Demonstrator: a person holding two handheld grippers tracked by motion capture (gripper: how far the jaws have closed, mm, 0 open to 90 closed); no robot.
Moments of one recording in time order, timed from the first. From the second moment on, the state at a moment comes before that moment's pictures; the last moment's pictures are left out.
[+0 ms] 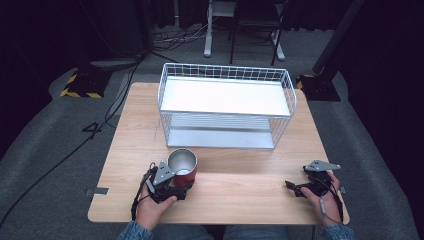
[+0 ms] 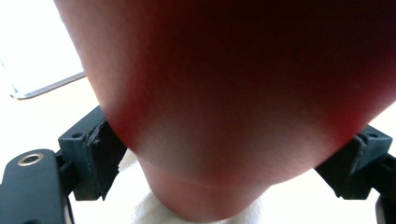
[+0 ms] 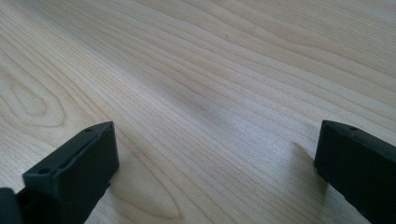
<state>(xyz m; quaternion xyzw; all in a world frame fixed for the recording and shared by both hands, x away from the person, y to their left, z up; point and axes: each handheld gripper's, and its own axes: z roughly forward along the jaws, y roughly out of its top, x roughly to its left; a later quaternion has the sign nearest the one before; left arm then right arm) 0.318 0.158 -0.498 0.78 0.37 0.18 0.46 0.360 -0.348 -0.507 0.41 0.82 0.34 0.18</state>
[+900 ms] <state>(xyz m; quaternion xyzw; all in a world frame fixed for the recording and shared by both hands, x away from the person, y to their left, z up) 0.322 0.146 -0.496 0.79 0.38 0.19 0.45 0.360 -0.349 -0.507 0.42 0.82 0.34 0.18</state>
